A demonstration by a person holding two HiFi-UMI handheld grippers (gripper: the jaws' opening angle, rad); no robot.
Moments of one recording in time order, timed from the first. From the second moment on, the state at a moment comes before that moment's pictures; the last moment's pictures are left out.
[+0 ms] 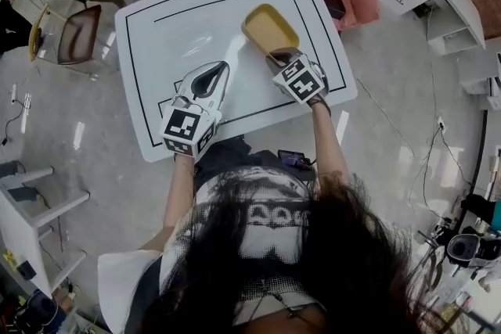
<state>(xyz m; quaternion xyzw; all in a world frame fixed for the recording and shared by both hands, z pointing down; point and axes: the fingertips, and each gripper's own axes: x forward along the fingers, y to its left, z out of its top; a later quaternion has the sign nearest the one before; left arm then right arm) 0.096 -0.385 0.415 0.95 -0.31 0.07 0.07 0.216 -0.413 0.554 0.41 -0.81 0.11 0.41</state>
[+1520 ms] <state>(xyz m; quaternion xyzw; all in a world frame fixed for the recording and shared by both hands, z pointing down) 0.035 -0.403 0.422 0.89 -0.43 0.08 0.08 0.191 -0.524 0.582 0.35 -0.84 0.05 0.41</state>
